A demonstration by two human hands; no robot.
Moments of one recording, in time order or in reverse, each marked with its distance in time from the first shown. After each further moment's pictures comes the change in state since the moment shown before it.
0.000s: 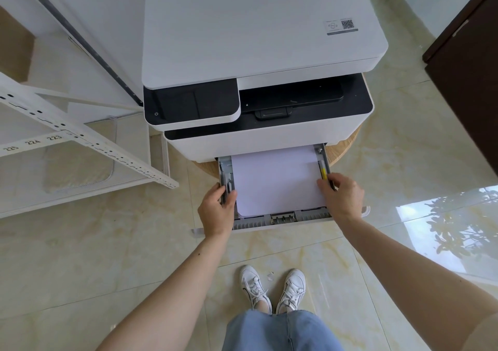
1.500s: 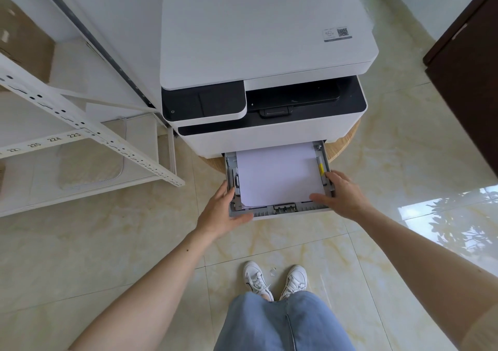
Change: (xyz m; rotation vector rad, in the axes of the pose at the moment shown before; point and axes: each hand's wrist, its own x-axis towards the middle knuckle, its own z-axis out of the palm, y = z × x) left_hand -0.010 0.004 -0.051 0.396 -0.624 0.143; right_hand -0.006 0.002 -0.038 -0.355 -0.477 -0.172
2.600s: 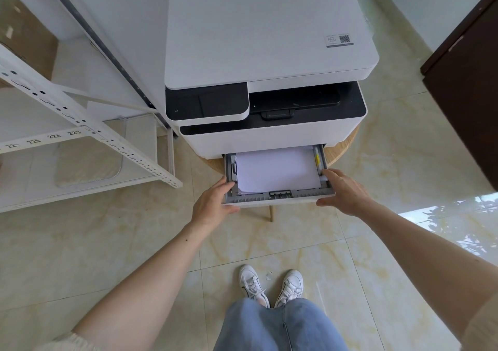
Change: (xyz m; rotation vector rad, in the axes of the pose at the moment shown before) left_hand 0.017 -0.010 -0.009 -0.005 0.149 -0.017; right_hand 0.009 -0.008 -0.018 -0.277 -0.054 -0.107
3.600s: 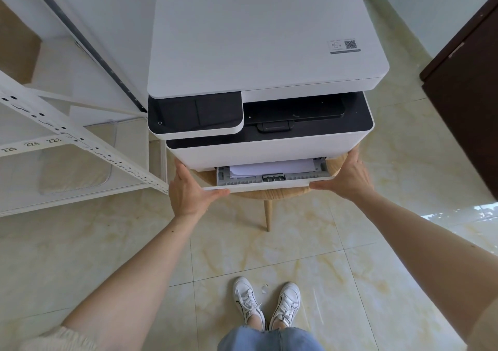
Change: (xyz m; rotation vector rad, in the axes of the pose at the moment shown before) left_hand 0.059 -0.006 -0.018 -0.051 0.460 -0.219; right_hand 0.065 0.006 -0.020 0.260 0.305 0.246
